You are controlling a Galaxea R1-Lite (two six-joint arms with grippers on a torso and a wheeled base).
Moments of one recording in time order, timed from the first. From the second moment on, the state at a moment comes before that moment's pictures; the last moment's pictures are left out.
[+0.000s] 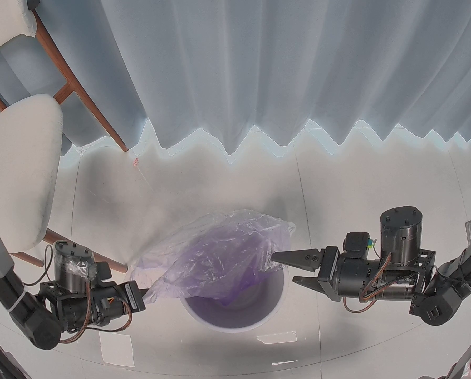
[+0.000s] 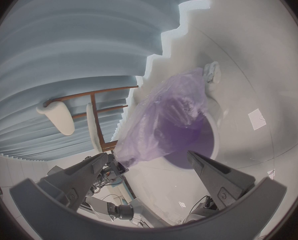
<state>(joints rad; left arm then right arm) -0.33 1.83 -0.22 -0.98 -0.17 -0.62 0.62 1.83 -0.51 -0.91 0.37 0.99</state>
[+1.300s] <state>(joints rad) -0.58 1.67 -0.02 -0.99 -0.16 -0.48 0.72 2.15 -0.56 -1.27 0.15 1.01</state>
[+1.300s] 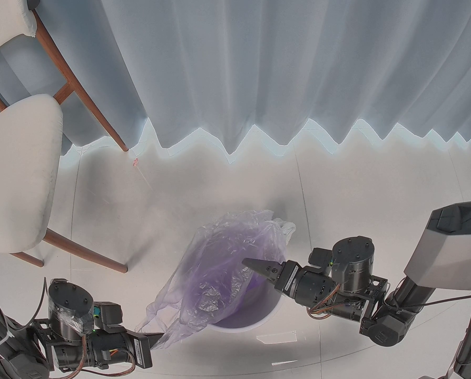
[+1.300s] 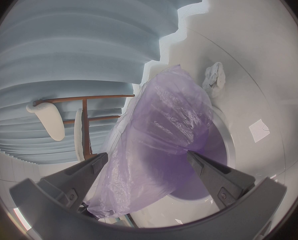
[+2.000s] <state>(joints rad) -0.62 1.65 -0.02 -0.99 -0.16 -0.48 0.72 2.18 -0.55 -1.34 0.15 1.01</state>
